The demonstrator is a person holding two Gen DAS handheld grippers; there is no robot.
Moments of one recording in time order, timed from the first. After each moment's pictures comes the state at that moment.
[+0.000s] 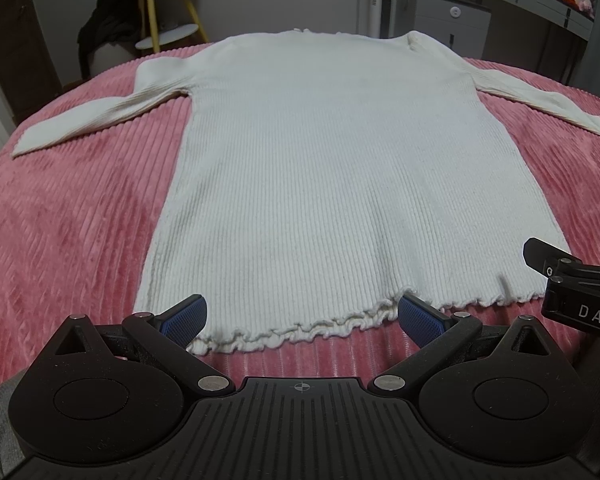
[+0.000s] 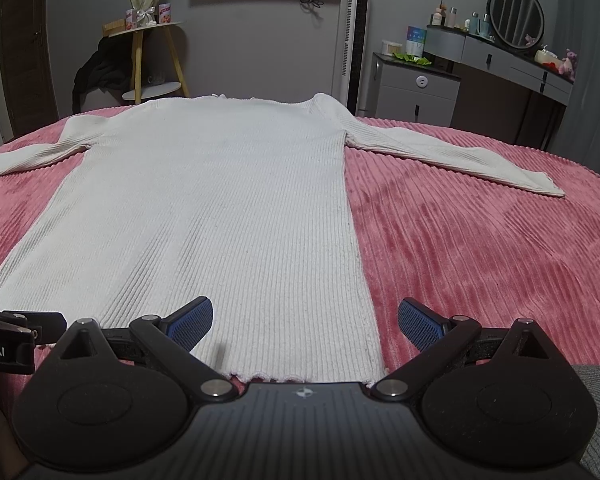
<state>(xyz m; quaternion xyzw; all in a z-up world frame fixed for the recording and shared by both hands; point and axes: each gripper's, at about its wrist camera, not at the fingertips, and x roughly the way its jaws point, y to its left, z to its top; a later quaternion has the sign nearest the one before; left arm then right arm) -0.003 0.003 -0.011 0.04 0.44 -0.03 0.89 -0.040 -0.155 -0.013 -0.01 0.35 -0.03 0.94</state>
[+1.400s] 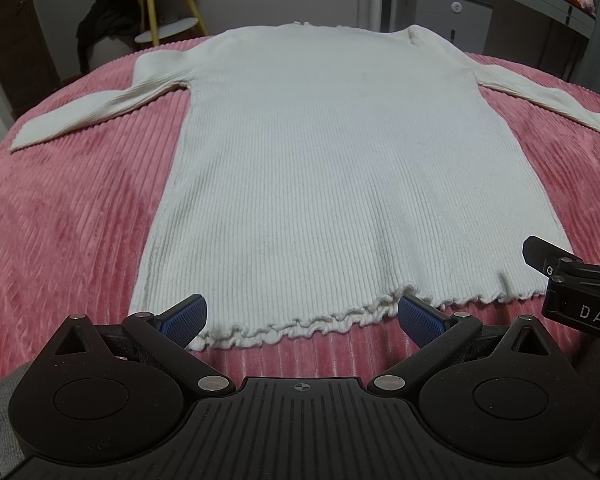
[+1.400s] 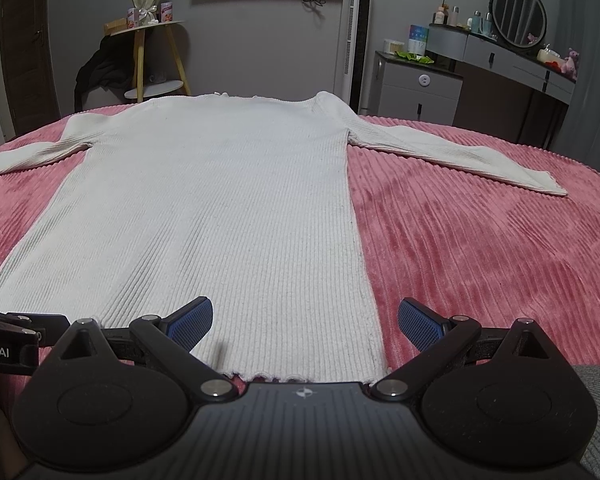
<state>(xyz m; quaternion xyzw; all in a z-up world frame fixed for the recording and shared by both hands) -0.001 0.005 -0.013 0.04 0.45 -0.03 0.89 -0.038 -0.155 -0.016 -0.01 0.35 -0.02 0.94</state>
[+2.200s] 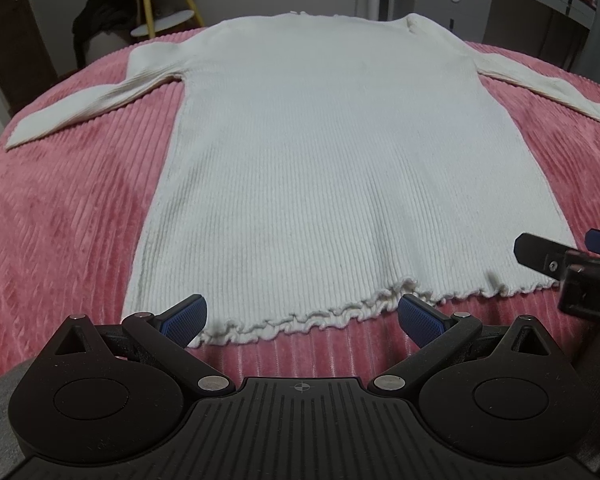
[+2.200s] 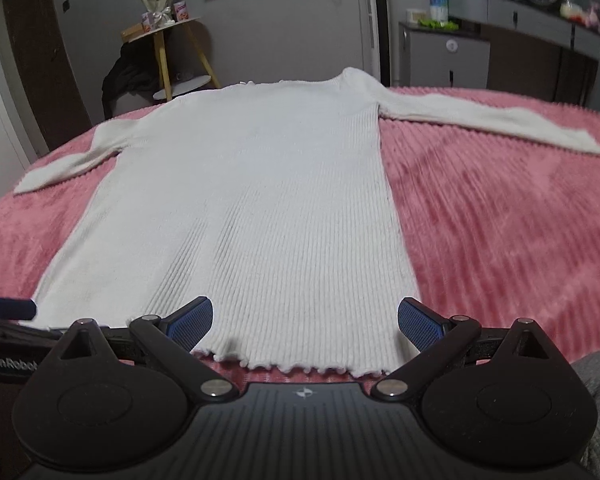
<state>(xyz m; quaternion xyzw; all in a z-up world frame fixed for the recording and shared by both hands) 0.004 0.003 -0.016 0.04 0.47 -0.04 0.88 -0.031 -0.172 -0.020 0.08 0.38 0.04 0.92</state>
